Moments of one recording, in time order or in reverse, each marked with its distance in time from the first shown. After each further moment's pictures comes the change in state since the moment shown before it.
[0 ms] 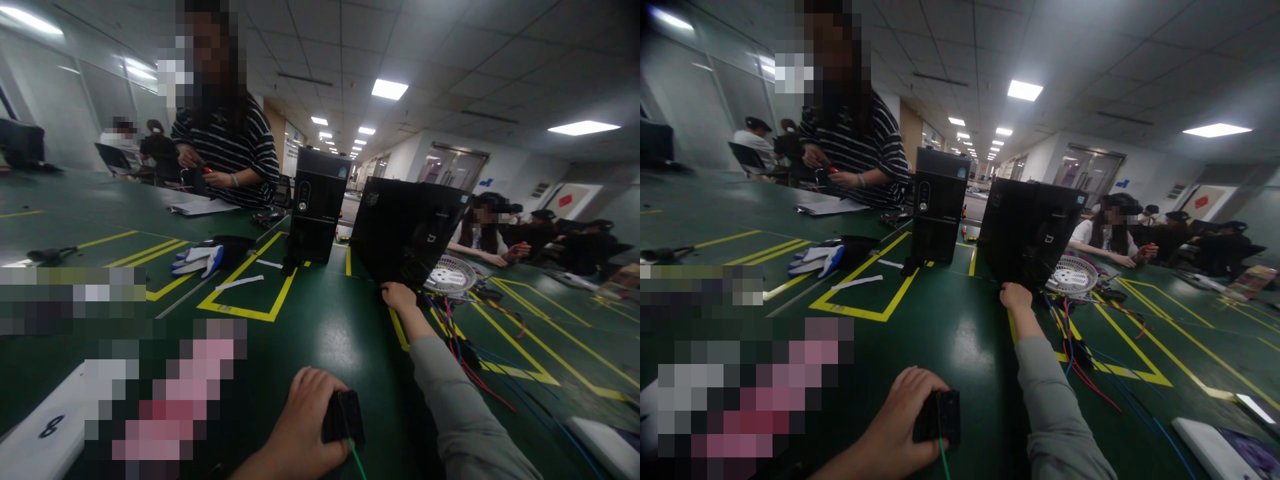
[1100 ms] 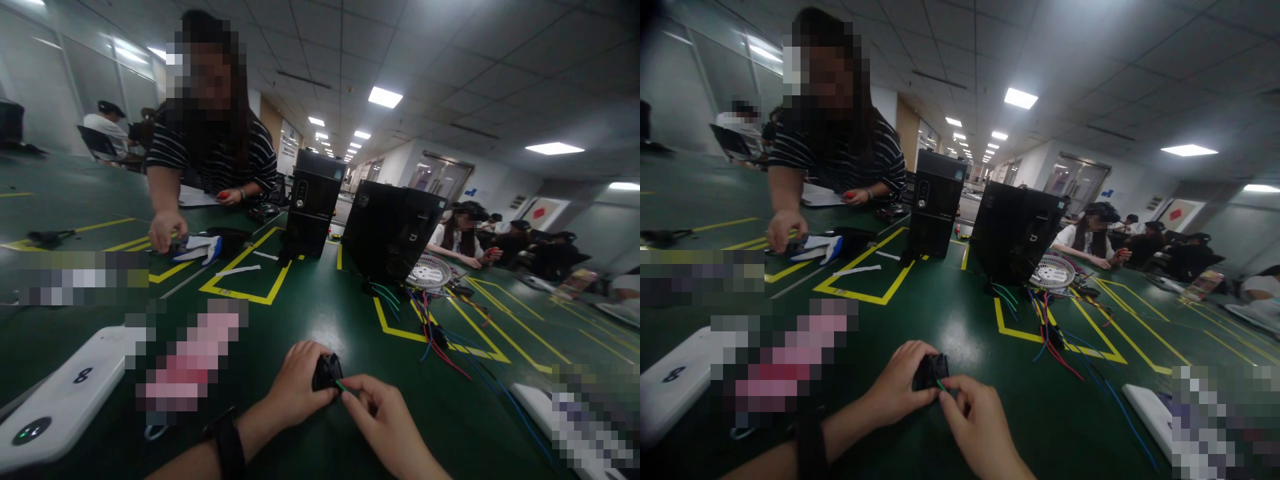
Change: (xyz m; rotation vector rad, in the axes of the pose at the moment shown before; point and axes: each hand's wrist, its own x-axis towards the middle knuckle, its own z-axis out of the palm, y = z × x) left_hand -0.005 -0.009 0.006 0.010 0.106 0.008; right_hand -0.277 -0.049 0.006 0.906 -0.106 -0.292
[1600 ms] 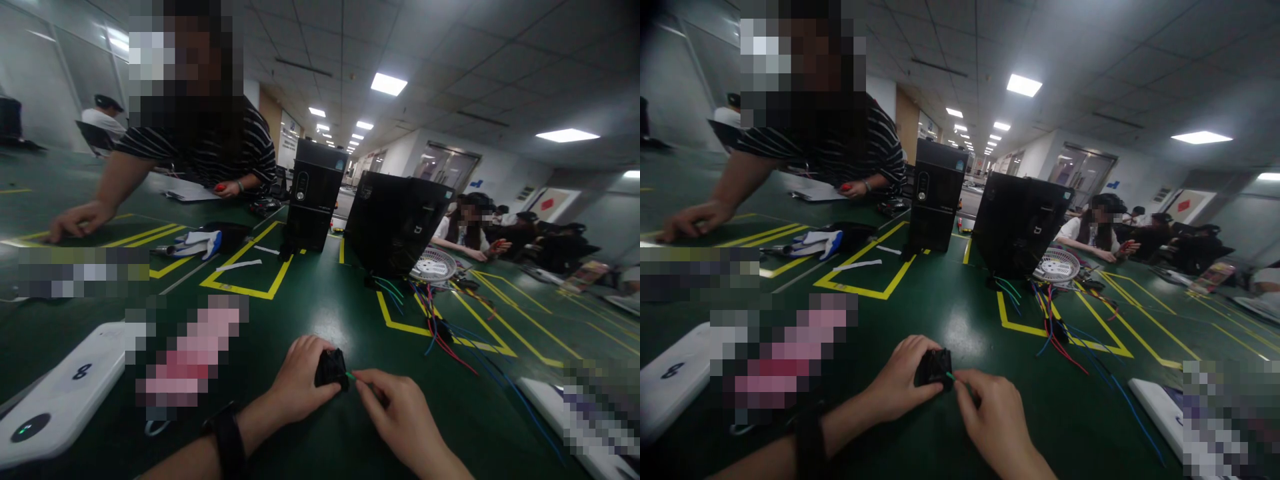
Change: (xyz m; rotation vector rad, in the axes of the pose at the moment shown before) left_hand 0.001 -0.002 0.000 -0.003 -0.009 0.026; right_hand -0.001 -0.003 -0.021 -0.354 0.040 -0.106
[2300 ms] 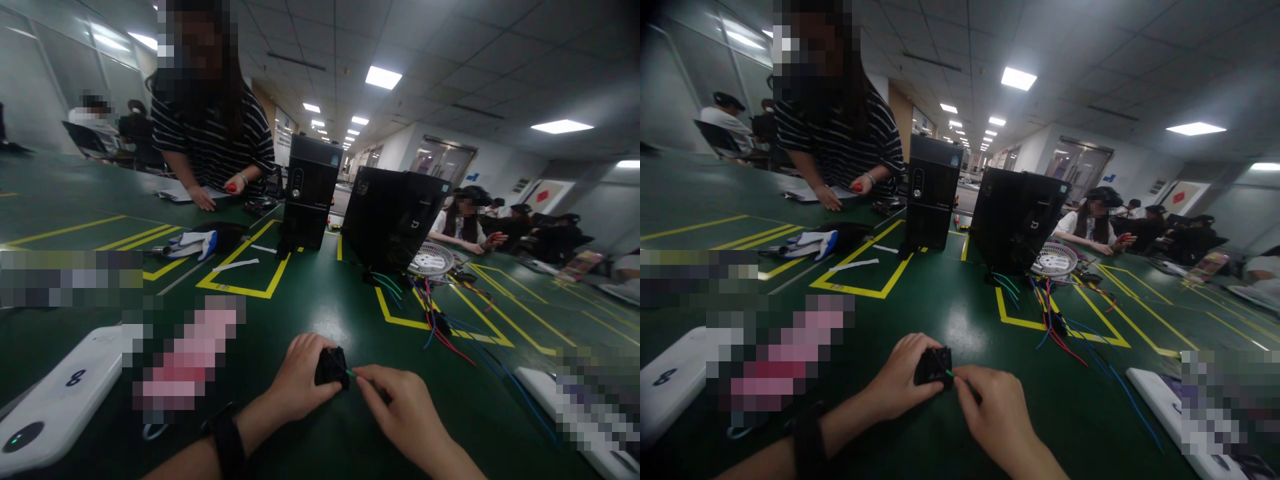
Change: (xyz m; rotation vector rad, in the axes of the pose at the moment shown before) left_hand -0.001 0.005 -0.003 0.013 -0.013 0.018; right_hand -0.001 -0.001 -0.008 -0.020 0.016 -0.118
